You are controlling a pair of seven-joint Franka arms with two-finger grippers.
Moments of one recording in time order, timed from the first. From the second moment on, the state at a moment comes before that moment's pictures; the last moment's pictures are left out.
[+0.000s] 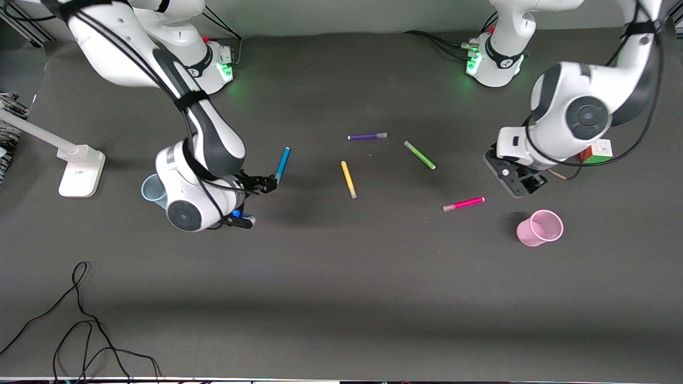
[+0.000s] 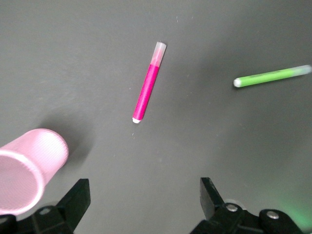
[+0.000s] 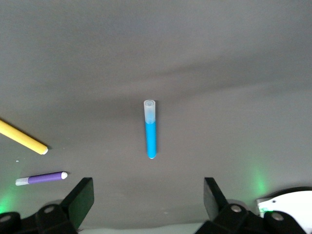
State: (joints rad) left arm -0.14 0.04 -0.08 -2.27 0.01 2.19 0.77; right arm 0.18 0.56 0.19 -1.70 0.28 1.69 0.53
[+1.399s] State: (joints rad) left arm -0.15 0.39 -0.07 -2.27 0.01 2.54 0.78; right arm 0.21 0.63 0.22 -1.91 0.30 2.03 0.56
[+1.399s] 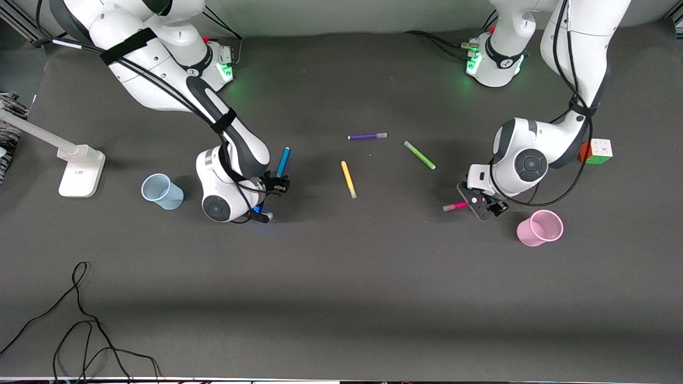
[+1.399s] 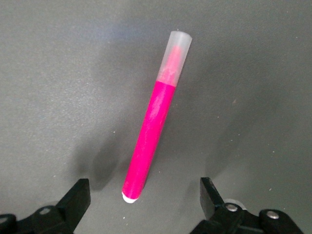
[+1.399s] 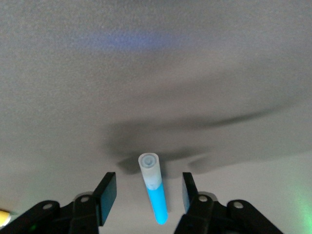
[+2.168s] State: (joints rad) left arm -0.16 0.40 -0.07 -2.26 0.01 2.56 0.80; right arm 0.21 0.63 0.23 -1.92 0.30 2.05 0.56
